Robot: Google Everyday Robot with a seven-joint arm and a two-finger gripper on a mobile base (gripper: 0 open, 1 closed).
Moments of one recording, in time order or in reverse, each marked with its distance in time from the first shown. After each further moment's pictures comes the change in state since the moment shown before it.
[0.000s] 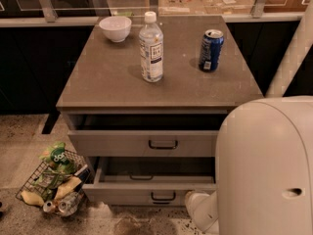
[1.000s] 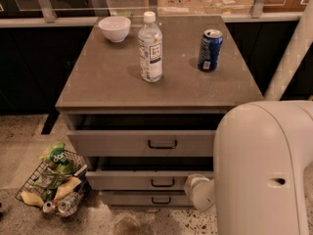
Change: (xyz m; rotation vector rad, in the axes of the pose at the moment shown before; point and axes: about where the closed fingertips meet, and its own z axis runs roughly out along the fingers) arm 0.004 -0.066 0.039 0.100 -0.019 -0.013
